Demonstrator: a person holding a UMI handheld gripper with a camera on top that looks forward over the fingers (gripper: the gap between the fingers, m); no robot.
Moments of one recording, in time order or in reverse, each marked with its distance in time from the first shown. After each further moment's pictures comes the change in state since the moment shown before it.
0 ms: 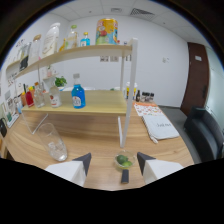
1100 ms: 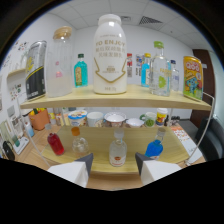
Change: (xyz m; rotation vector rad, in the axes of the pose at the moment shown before) arm -0.201 -0.146 0.054 0.146 -0.072 0.019
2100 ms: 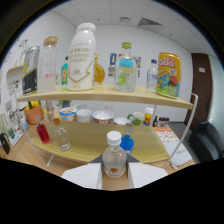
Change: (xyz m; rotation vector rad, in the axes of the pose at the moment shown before) arm 0.067 0.010 -0.027 -0.002 0.054 -0.046
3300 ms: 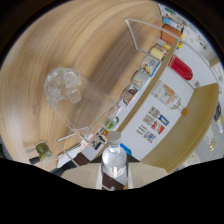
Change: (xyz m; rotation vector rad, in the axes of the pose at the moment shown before) arm 0.022 0.037 0.006 -0.245 0.331 -2.049
